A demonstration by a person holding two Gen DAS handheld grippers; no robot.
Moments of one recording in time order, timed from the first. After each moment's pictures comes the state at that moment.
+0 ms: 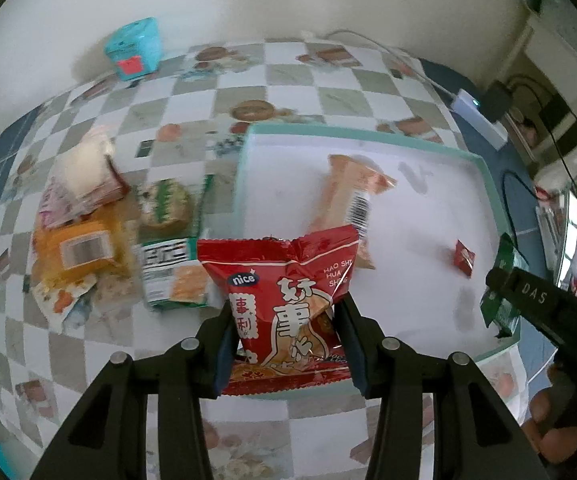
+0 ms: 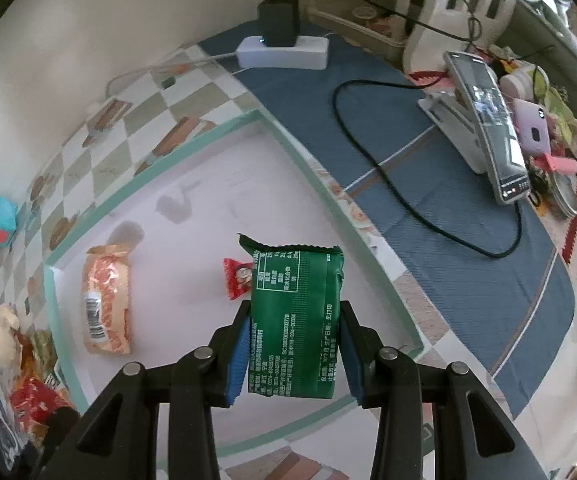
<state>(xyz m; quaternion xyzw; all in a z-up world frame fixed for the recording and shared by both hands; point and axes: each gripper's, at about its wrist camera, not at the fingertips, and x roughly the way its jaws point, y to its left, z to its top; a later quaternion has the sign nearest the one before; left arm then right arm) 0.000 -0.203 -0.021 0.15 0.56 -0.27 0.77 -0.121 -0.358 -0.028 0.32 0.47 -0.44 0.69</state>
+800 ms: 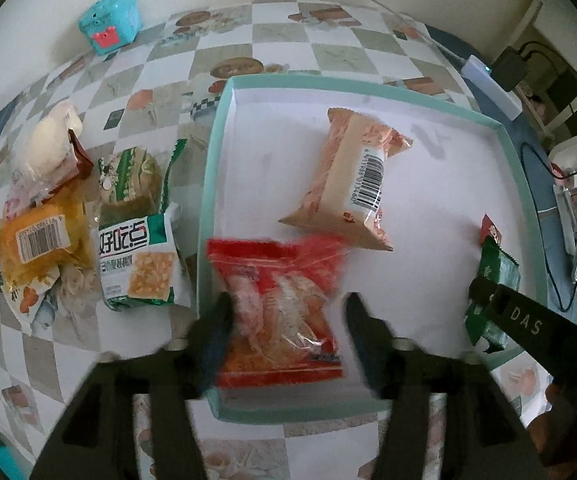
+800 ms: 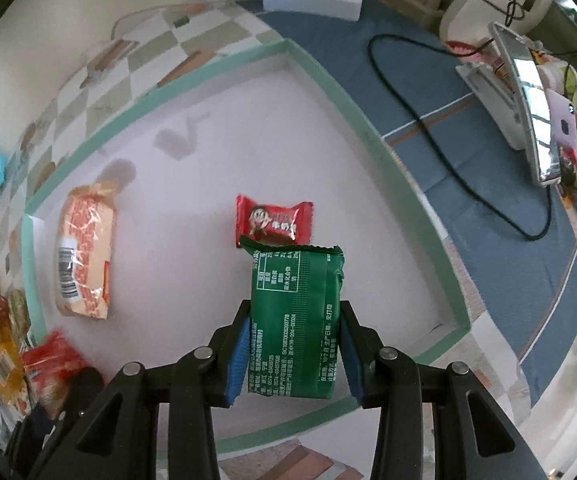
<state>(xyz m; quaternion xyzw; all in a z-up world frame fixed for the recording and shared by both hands) 0.006 -0.212 -0.066 0.16 0.59 -0.27 0.74 -0.101 -0.358 -0.070 0.32 0.54 -0.40 0.67</state>
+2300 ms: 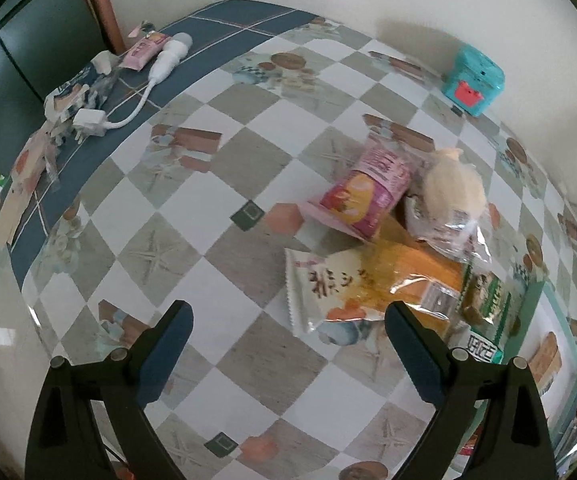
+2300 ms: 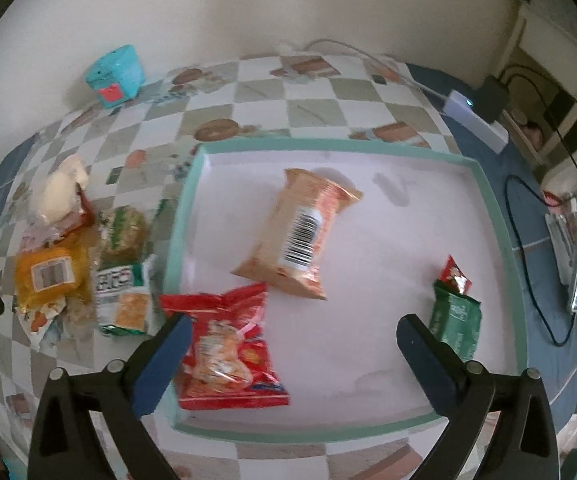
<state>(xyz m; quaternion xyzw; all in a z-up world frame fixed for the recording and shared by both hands) 0.111 0.027 -0.040 -0.06 0.59 0.05 0.80 -0.019 -0.246 -0.033 0.14 0.52 -0.28 0.80</state>
